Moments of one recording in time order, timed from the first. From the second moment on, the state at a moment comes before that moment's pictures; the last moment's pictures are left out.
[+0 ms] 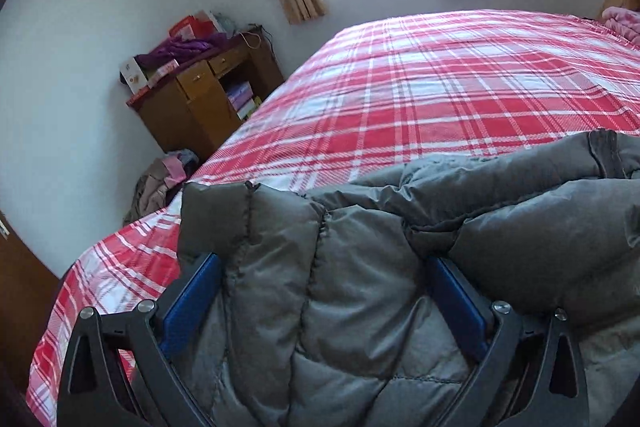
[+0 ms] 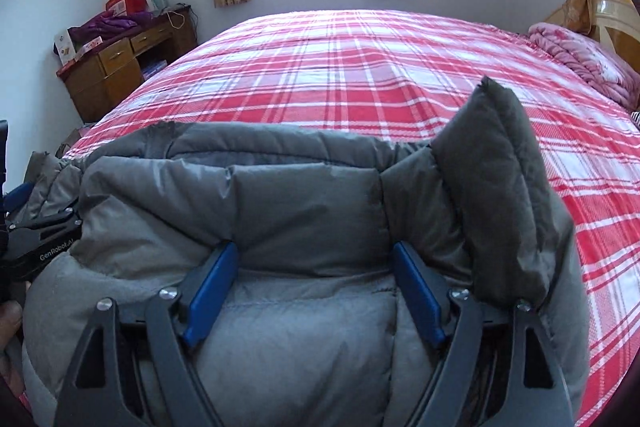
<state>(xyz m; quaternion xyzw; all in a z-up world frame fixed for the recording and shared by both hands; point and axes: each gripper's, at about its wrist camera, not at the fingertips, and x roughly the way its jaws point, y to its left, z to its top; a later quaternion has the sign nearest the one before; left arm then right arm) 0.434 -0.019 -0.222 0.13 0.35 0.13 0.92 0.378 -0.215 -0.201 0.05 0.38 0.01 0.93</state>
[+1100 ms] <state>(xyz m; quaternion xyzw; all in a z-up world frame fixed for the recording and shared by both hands) 0.449 -0.026 -0.237 0.15 0.38 0.13 0.90 0.389 -0.210 -0.212 0.01 0.42 -0.03 0.91</state>
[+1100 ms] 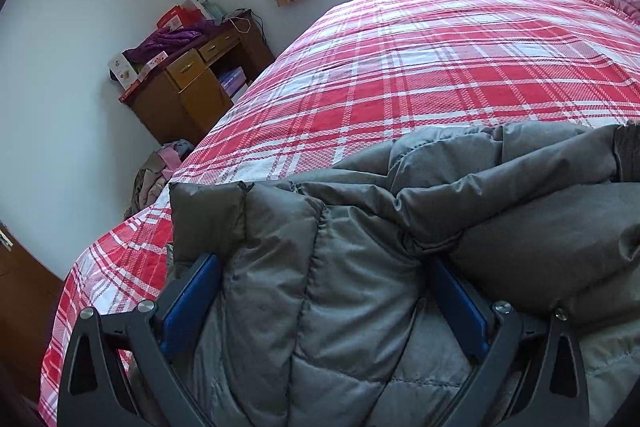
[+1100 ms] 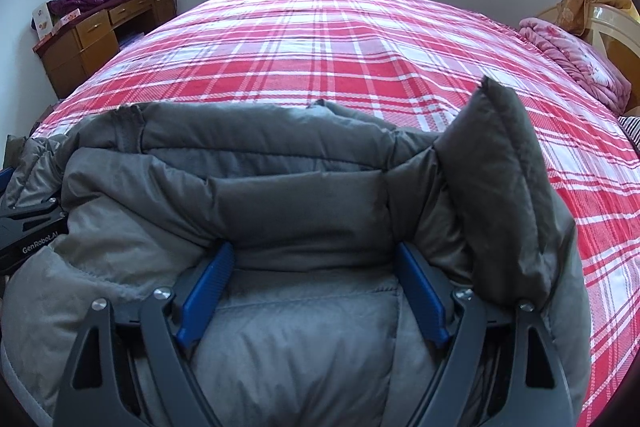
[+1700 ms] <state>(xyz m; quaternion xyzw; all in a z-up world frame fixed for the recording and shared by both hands) 0.449 -0.027 -0.237 0.16 0.38 0.13 0.90 0.391 -0.204 -0.213 -0.01 0.42 -0.05 0.90</state>
